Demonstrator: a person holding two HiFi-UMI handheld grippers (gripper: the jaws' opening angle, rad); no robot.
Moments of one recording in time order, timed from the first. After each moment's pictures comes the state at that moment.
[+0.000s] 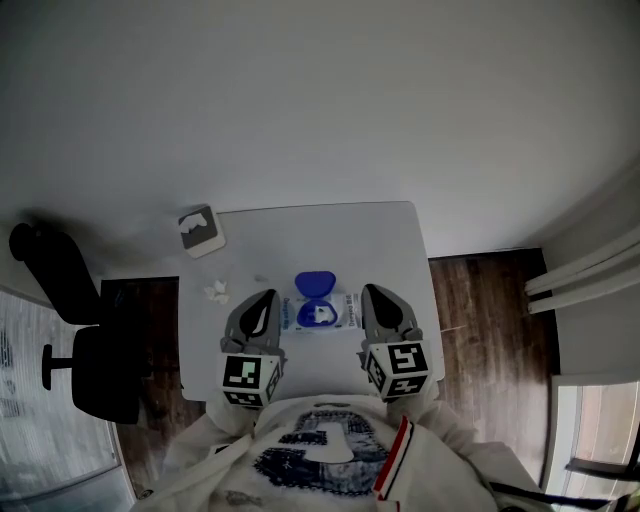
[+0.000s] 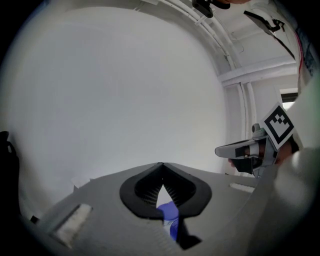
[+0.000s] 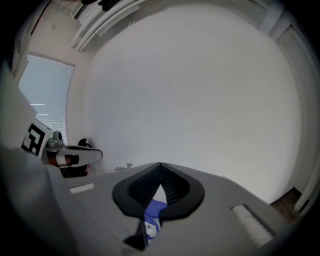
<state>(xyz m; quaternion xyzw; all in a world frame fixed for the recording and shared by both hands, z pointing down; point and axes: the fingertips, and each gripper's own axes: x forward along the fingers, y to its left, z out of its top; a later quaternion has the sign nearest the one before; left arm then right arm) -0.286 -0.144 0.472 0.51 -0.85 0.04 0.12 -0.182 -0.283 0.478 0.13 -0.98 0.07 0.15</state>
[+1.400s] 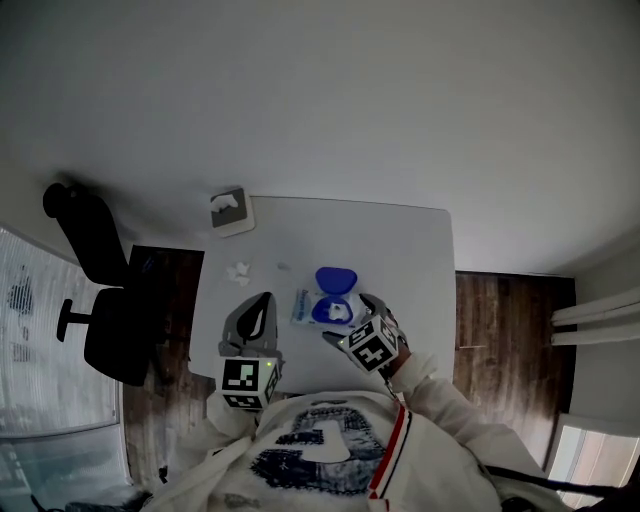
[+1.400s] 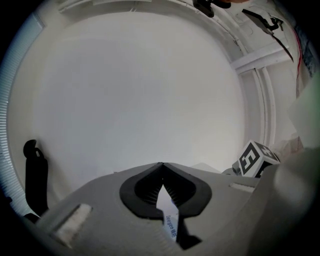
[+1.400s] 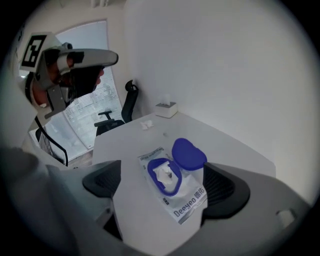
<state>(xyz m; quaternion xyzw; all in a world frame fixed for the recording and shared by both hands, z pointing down) -0.284 -0.106 0.476 0.41 -0.90 0.08 0.13 -0.200 -0.196 0.651 -0.19 -0.88 -0.03 0.43</state>
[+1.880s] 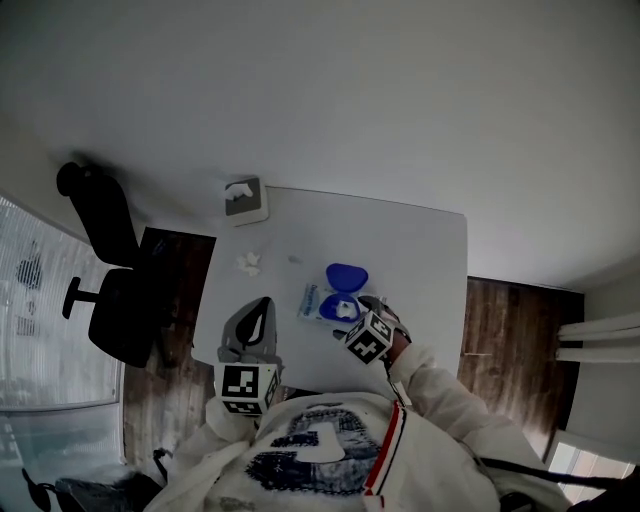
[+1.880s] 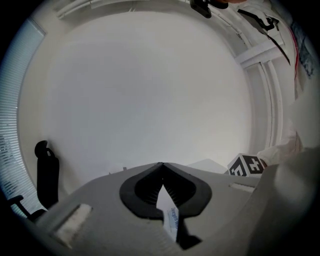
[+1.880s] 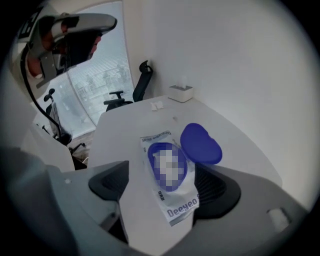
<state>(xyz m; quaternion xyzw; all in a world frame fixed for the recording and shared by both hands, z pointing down) -0.278 -0.083 0.483 0.37 -0.91 0.09 0.15 -0.201 -0.187 0.710 -0.26 -0.83 -0.11 0.48</state>
